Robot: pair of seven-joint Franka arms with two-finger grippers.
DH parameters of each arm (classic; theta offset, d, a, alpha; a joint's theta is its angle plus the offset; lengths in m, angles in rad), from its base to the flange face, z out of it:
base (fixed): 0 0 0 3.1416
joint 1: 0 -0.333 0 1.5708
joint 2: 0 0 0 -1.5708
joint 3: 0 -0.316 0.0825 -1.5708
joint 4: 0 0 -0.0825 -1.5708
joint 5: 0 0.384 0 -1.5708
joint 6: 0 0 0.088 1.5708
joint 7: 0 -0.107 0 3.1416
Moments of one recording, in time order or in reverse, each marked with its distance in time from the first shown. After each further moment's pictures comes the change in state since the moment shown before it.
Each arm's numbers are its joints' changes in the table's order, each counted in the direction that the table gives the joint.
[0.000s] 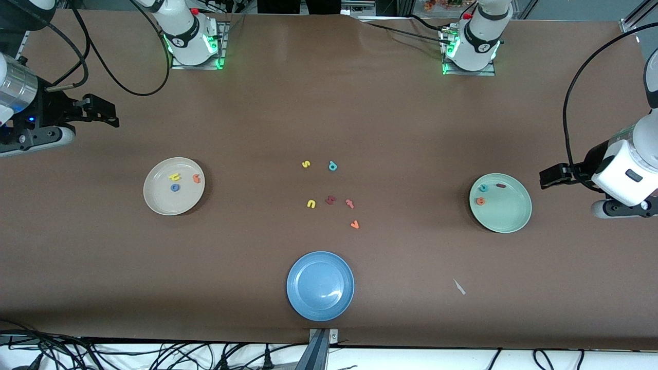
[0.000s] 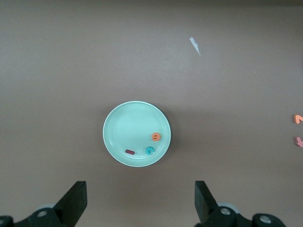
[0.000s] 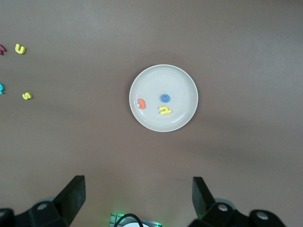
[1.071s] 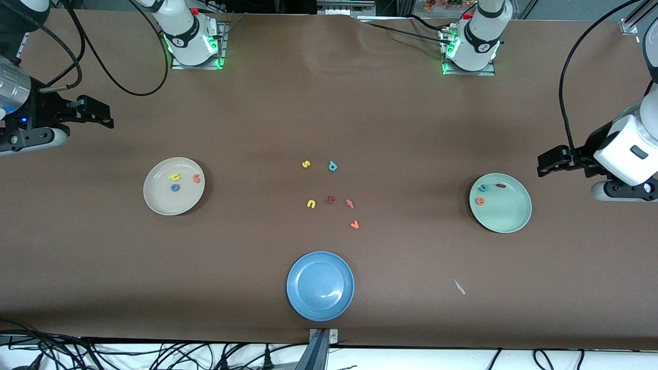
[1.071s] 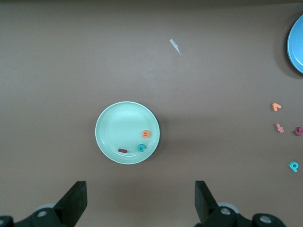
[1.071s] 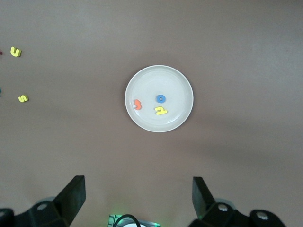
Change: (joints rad) left arm 0.447 -0.169 -0.653 -0.027 -0.325 -0.034 -0.209; right arm 0.001 0.000 0.016 0.009 -0.006 -0.003 0.000
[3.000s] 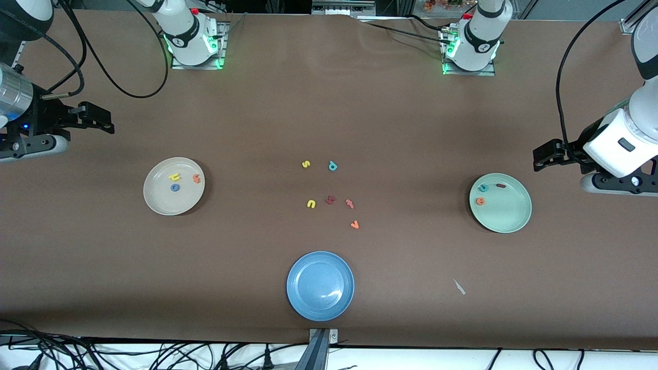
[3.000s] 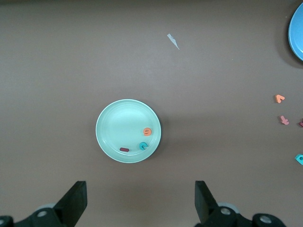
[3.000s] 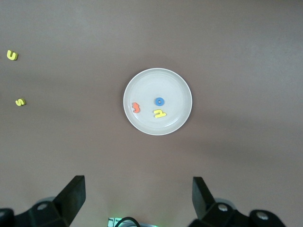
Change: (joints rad) left arm 0.011 -0.046 -0.011 -0.087 0.000 -0.040 -0.027; right arm -0.005 0.028 -0.003 0.017 -0.004 -0.005 -0.010
